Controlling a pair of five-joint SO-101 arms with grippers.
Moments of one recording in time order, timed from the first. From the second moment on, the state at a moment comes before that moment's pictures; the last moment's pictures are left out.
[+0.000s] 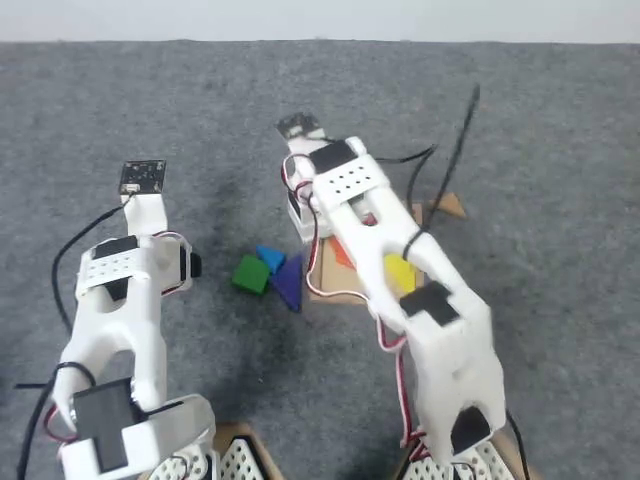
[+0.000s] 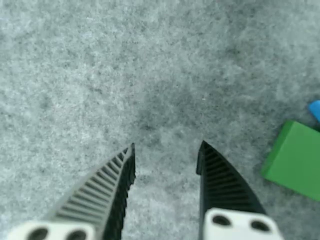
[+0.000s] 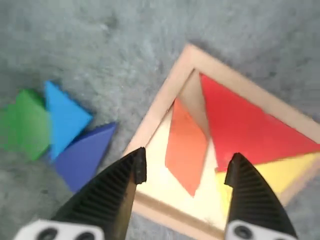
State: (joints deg) left arm -23.2 -10.5 50.2 47.3 -8.2; right arm -33.5 27.6 -20.2 81.6 -2.5
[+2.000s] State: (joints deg) left arm 11.3 19.1 13.8 52.3 -19.8; right arm 2.4 -31.4 64.7 44.2 11.6
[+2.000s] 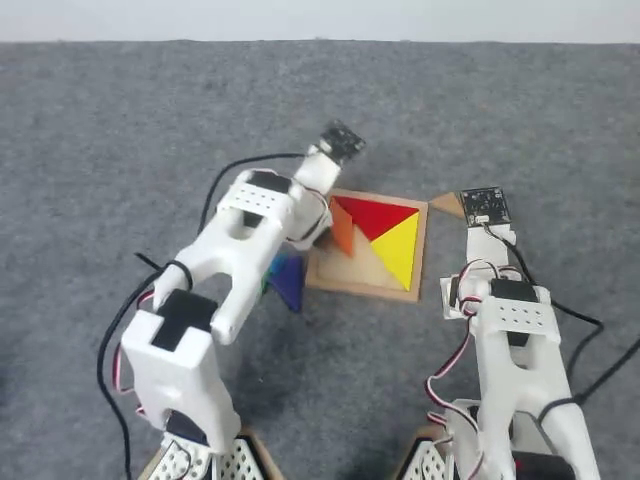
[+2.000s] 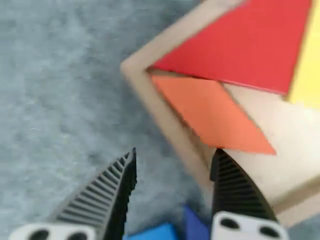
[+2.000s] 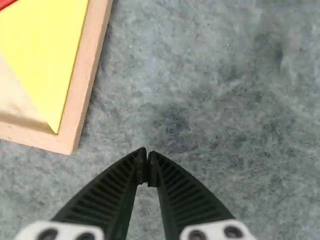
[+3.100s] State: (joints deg) left arm -3.8 1.1 19.9 74.1 -14.8; right arm 4.2 -31.4 55.7 52.7 11.7
